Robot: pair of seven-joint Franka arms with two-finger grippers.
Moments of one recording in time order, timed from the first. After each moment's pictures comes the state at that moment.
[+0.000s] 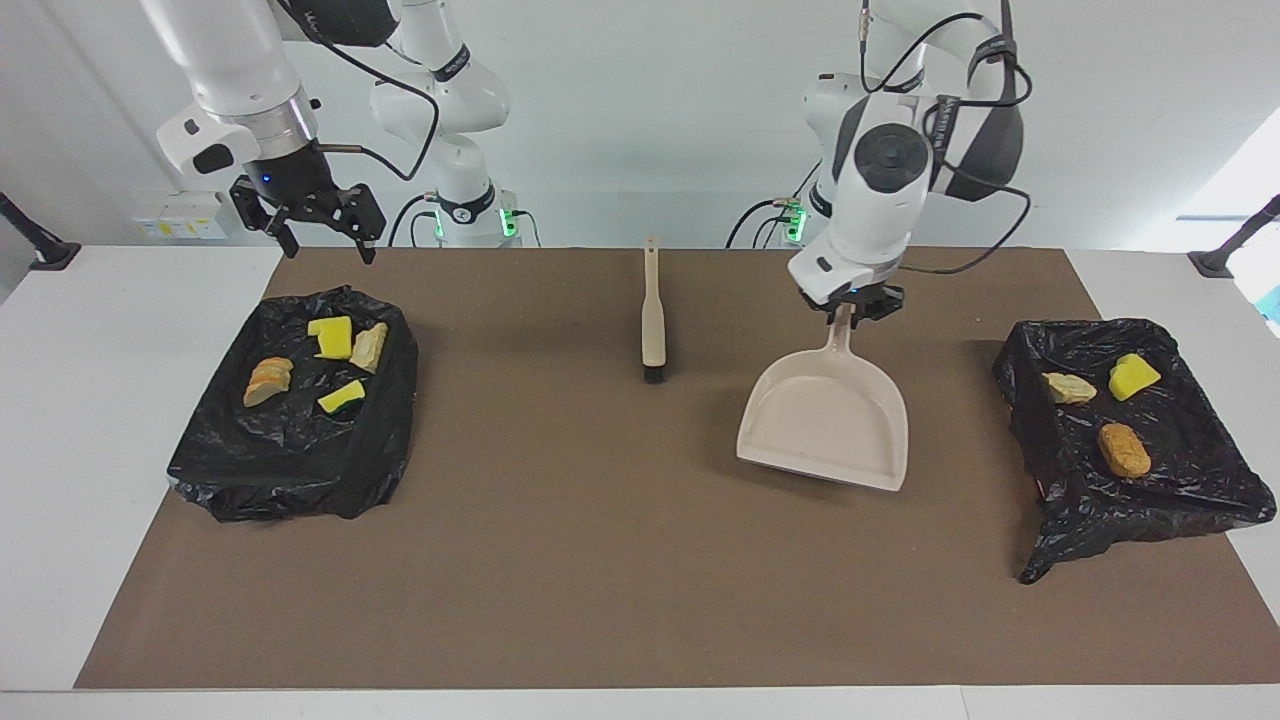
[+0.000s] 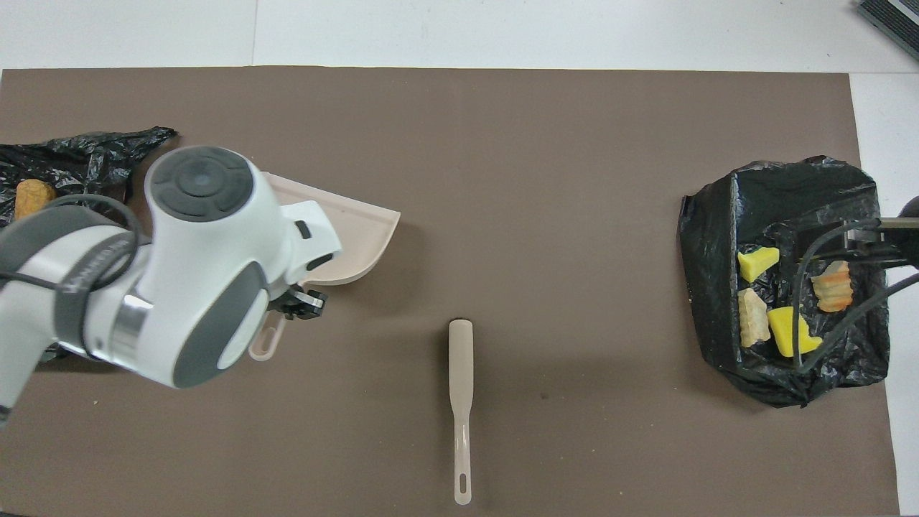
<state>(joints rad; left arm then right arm) -0.45 0.11 -0.04 -1.82 0.06 1.67 -0.17 0.10 -0.08 -0.09 -1.63 -0.04 1.57 0.10</state>
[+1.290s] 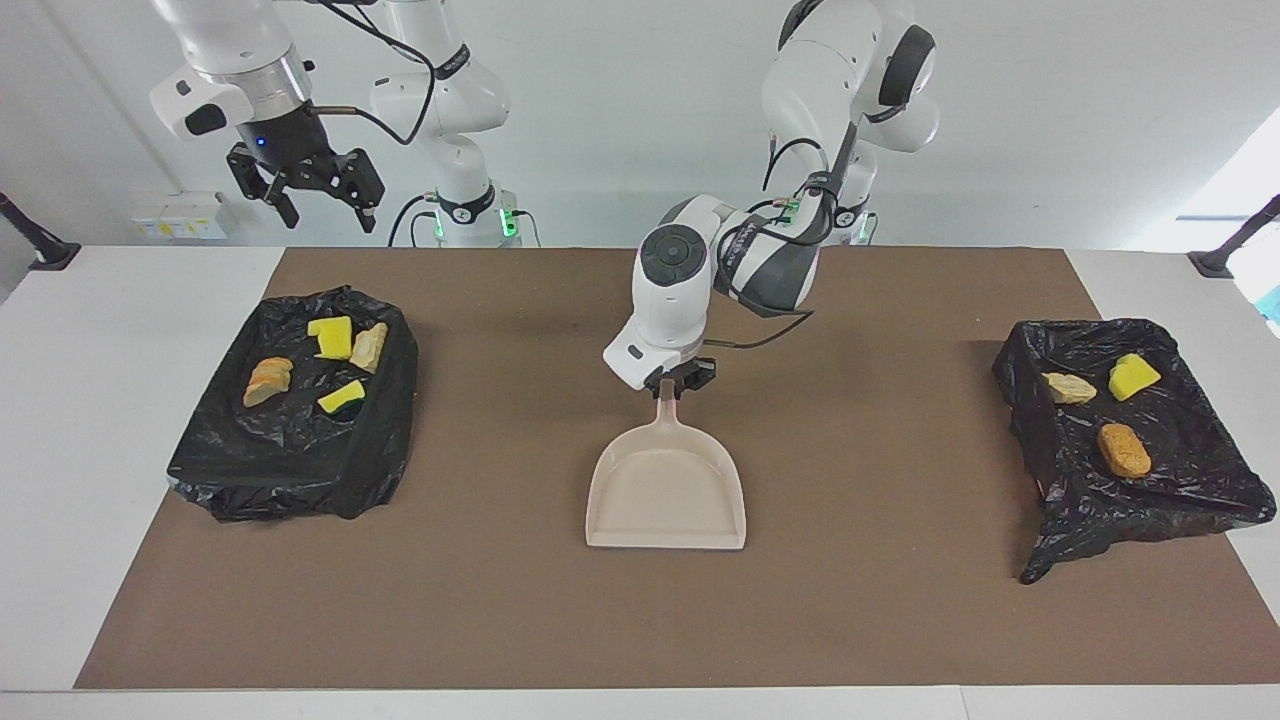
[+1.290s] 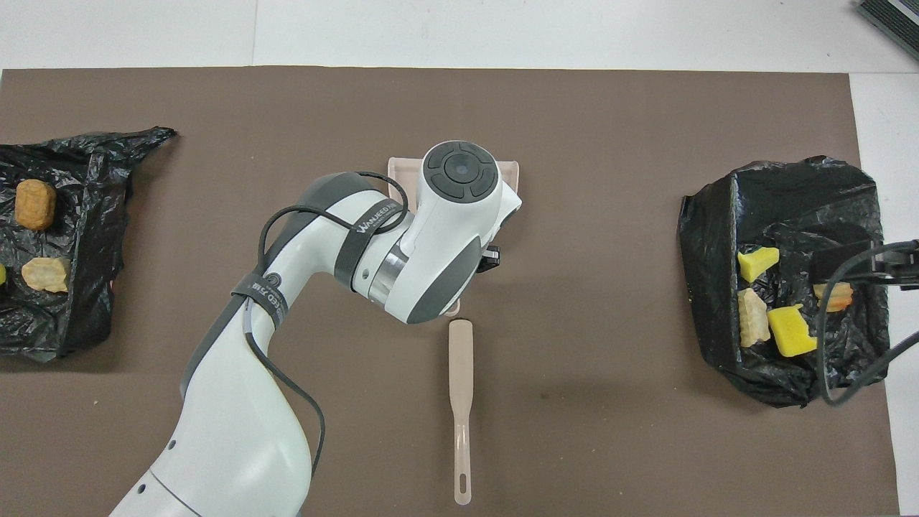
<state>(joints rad) -0.65 0.57 -0.03 -1.37 -0.04 1.83 -0.56 0.09 -0.12 -0.09 -1.62 -0.02 1.49 0.10</state>
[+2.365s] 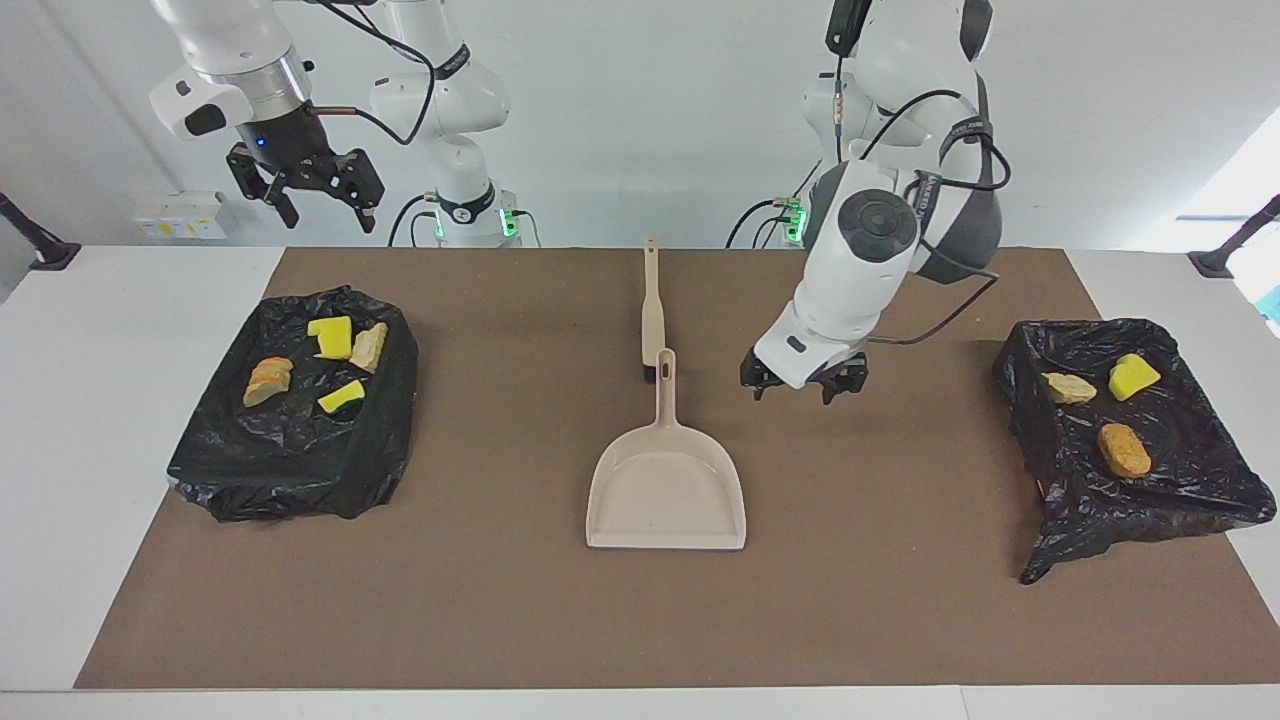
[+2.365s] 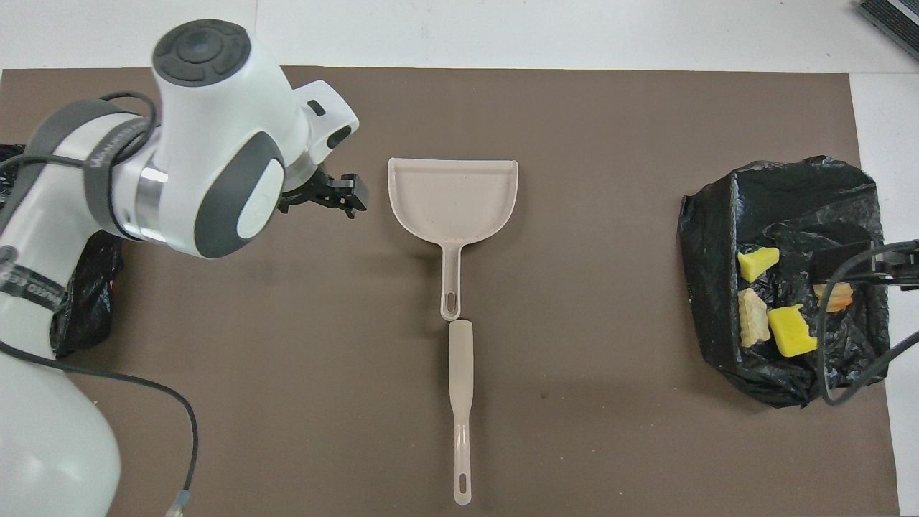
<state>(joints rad) -0.38 0.40 0.01 -1.37 -0.04 1.69 -0.21 0.09 -0.12 -0.09 -1.62 -0.02 1.49 0.10</state>
